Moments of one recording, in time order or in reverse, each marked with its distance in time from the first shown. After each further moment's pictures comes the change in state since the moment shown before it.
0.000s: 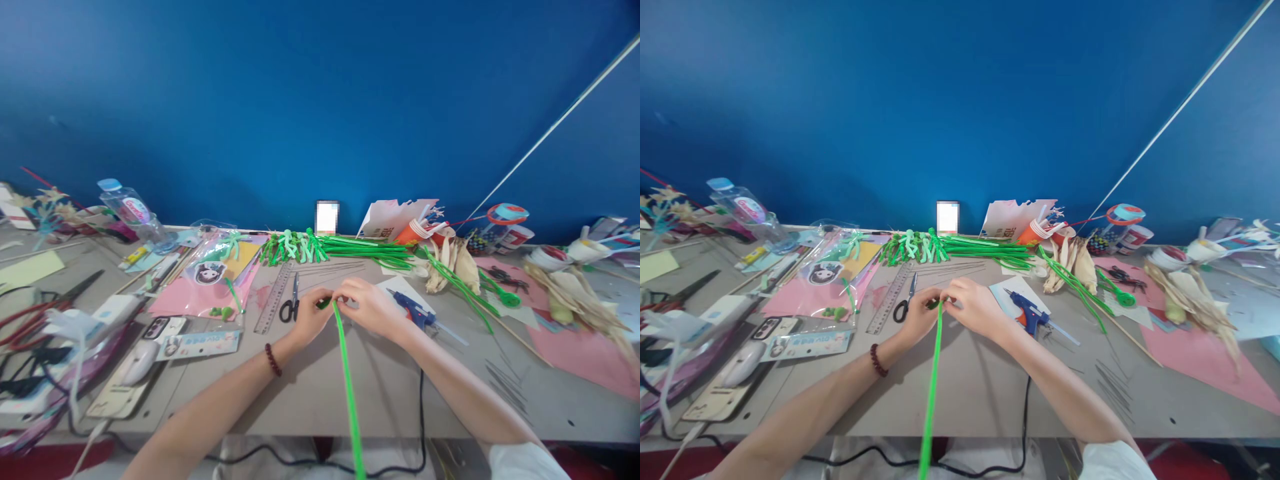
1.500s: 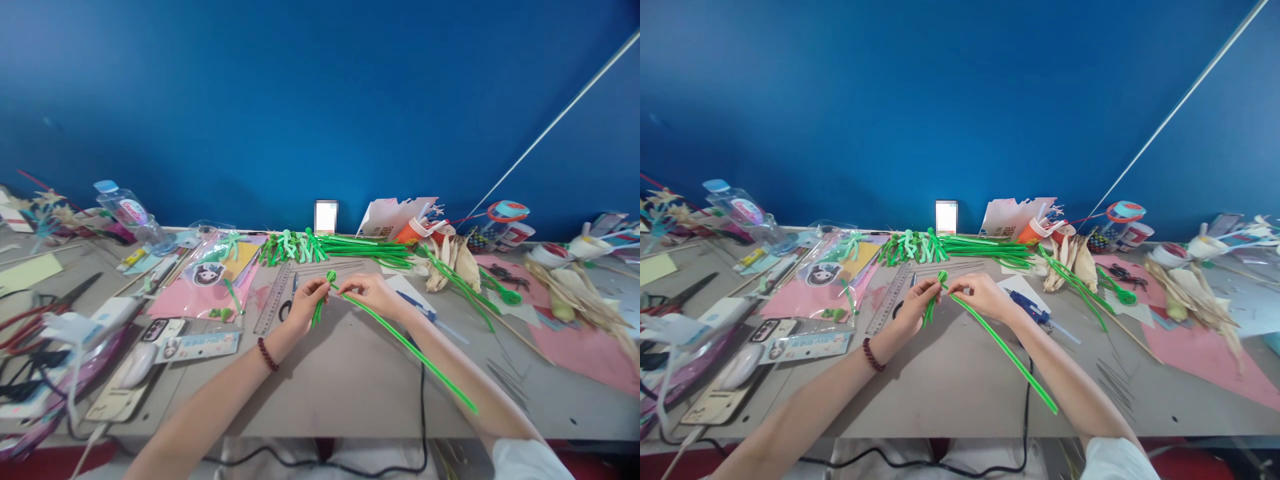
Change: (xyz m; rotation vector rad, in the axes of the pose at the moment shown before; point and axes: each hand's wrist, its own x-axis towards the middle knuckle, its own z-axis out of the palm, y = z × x) left_hand 0.017 -0.004 -0.003 -0.627 0.066 -0.394; right_hand 0.006 0.032 -0.005 0.305 -0.078 0.133
